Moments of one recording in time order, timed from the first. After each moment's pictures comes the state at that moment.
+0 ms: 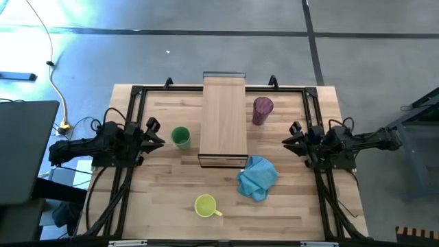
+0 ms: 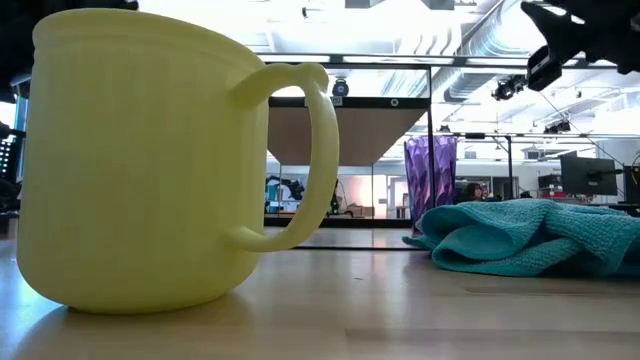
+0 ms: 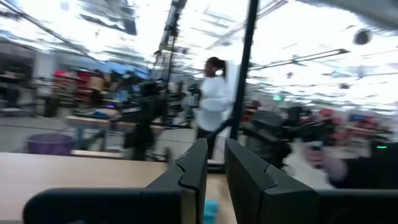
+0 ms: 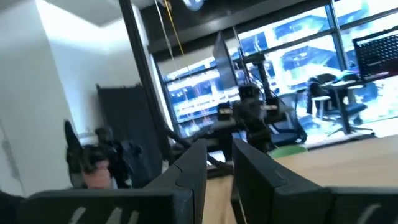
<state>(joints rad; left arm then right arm) 0.26 0.01 0.01 0.31 0.36 -0.27 0.12 0.11 0.04 0.38 -0.02 0.26</state>
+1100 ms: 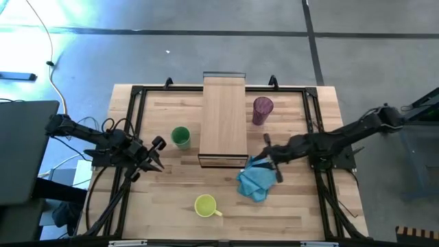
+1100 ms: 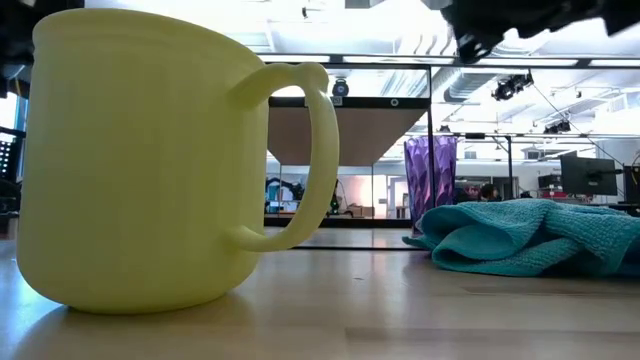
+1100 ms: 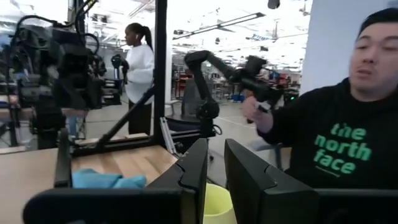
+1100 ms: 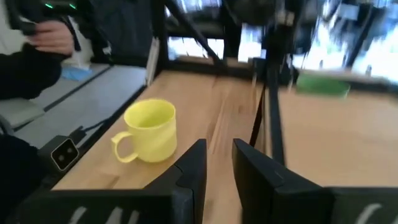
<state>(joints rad) -0.15 0.33 0.01 0.52 0.29 -0.09 0.28 1.05 0.54 0.26 0.02 0.01</state>
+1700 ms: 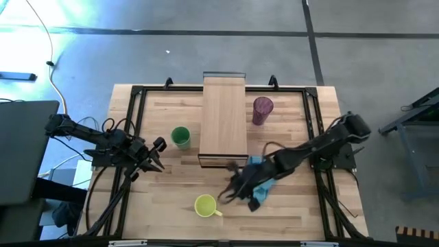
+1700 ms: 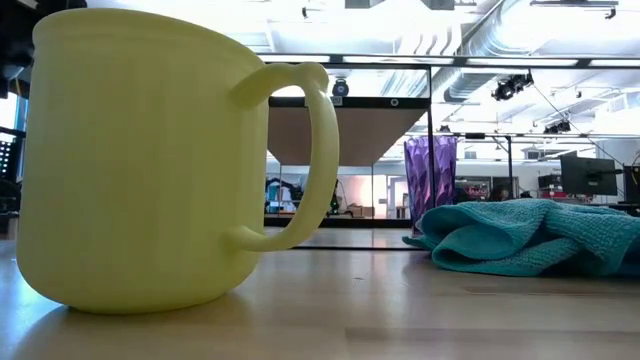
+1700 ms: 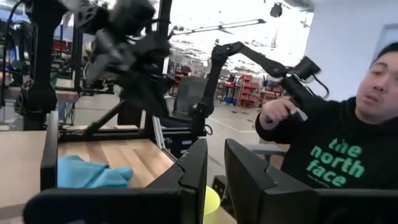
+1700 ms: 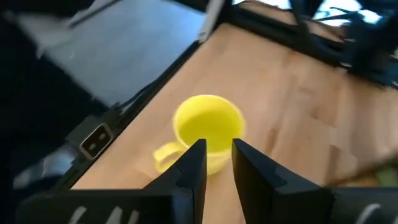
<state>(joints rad) -0.15 0.34 0.01 0.52 0.30 -0.22 0.41 1.66 1.29 -0.21 -0.05 -0.17</state>
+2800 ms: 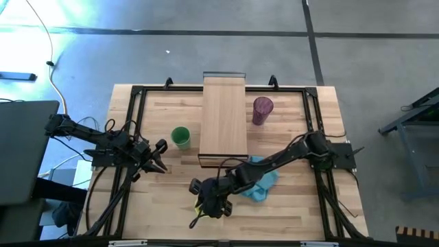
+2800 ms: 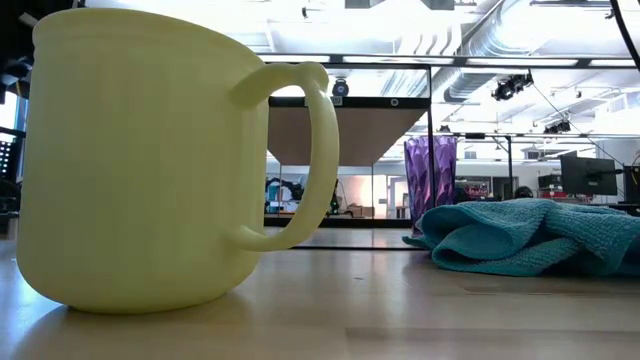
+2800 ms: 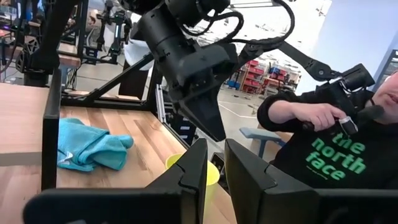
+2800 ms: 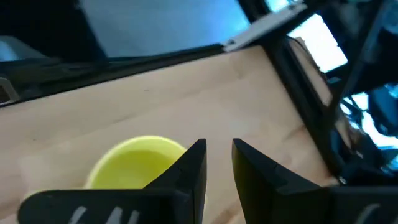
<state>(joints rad) -0.15 0.34 0.01 0.41 0.29 -0.28 0.39 2.15 1.84 -0.36 -0.14 -0.81</state>
